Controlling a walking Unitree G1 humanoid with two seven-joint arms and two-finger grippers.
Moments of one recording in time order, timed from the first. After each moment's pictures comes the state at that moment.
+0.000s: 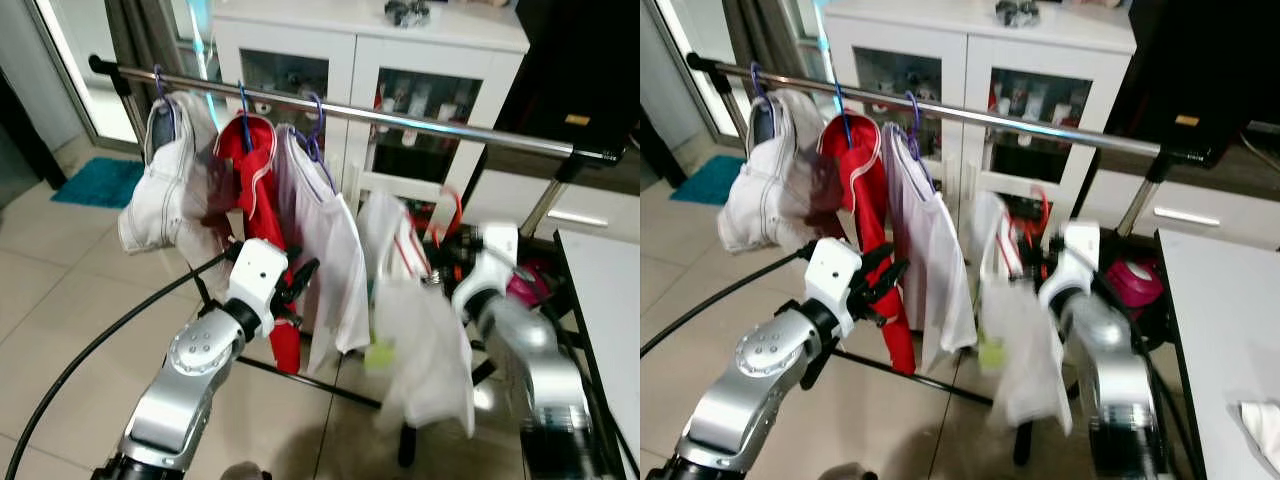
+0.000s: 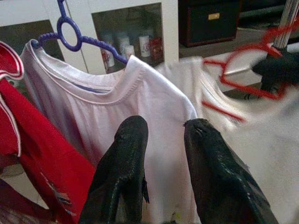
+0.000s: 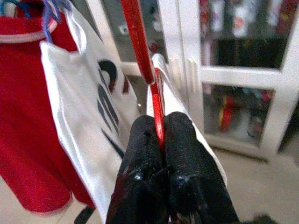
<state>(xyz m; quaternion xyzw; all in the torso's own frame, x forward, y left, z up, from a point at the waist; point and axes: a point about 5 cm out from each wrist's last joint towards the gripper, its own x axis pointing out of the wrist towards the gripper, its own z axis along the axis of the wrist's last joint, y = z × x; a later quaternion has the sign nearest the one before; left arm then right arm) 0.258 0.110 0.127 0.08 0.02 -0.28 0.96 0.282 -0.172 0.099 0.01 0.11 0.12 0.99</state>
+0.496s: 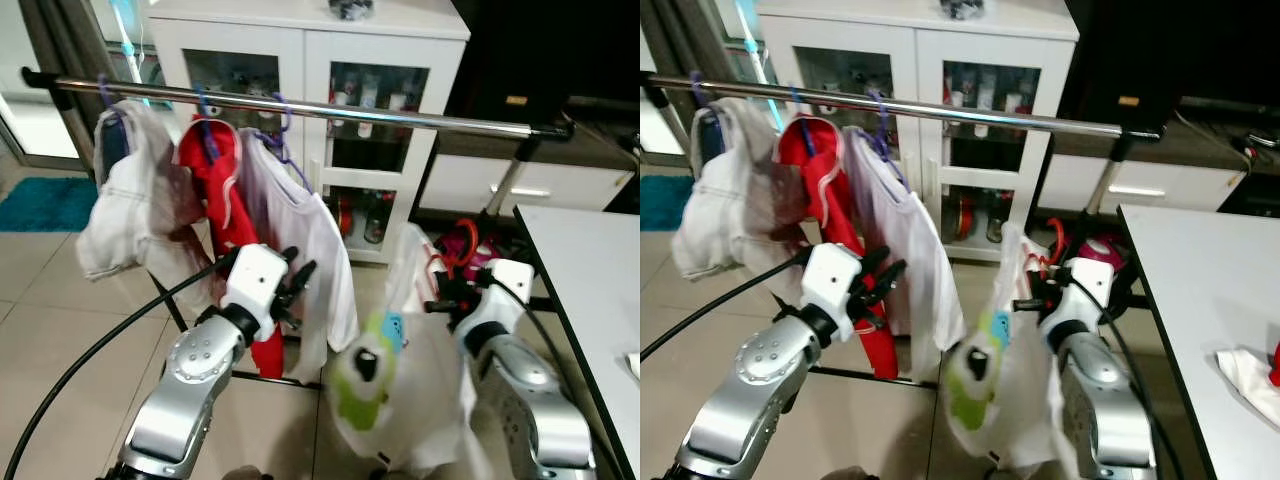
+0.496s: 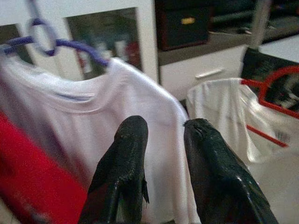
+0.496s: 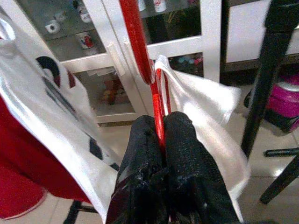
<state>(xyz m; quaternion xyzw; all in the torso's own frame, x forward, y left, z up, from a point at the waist) 0.255 0.112 0.124 0.07 0.02 -0.26 0.96 0.253 -0.166 0.093 0.04 0.15 0.05 0.99</state>
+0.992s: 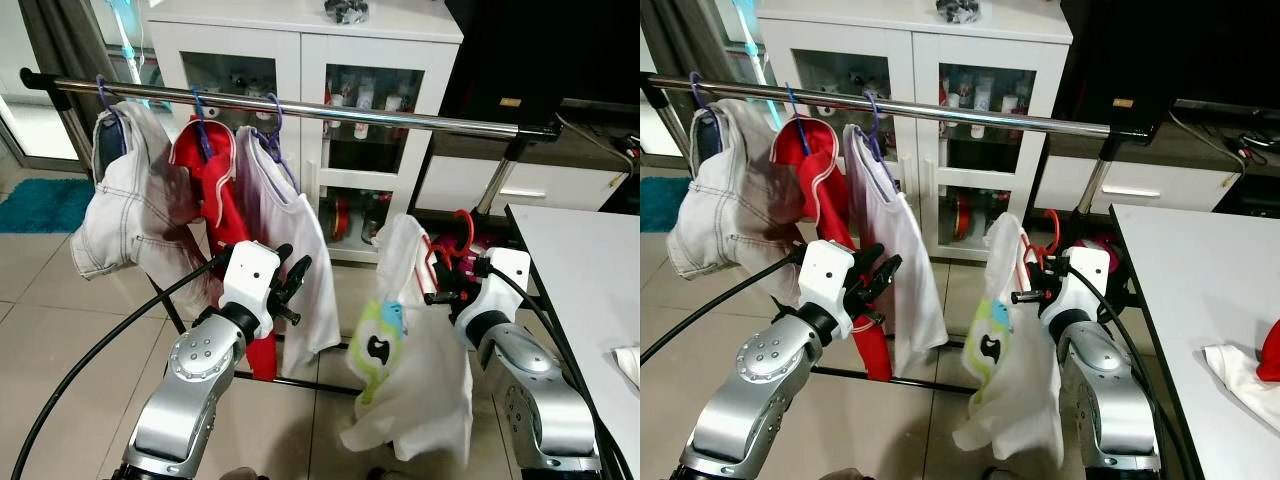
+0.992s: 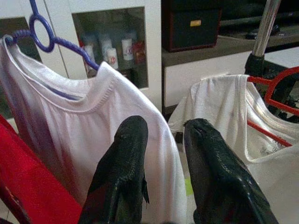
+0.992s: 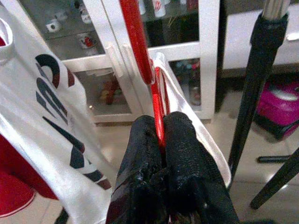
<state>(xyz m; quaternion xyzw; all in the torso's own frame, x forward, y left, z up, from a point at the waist) 0.256 0.114 0.123 0.05 0.03 -0.24 0.97 0.260 -0.165 0.102 0.02 0.15 0.07 0.99</state>
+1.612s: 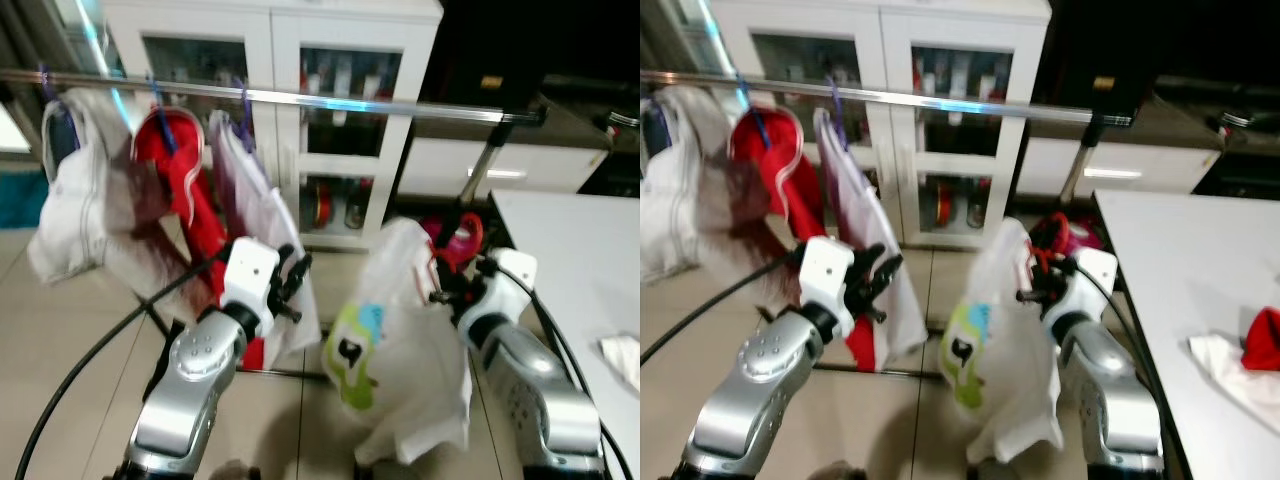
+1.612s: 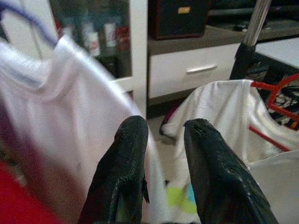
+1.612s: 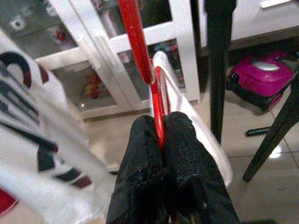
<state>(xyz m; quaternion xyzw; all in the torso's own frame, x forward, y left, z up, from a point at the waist) 0.258 0.114 0.124 0.04 0.04 -0.24 0.97 0.260 -0.170 0.101 0.06 0.16 0.05 0.98</state>
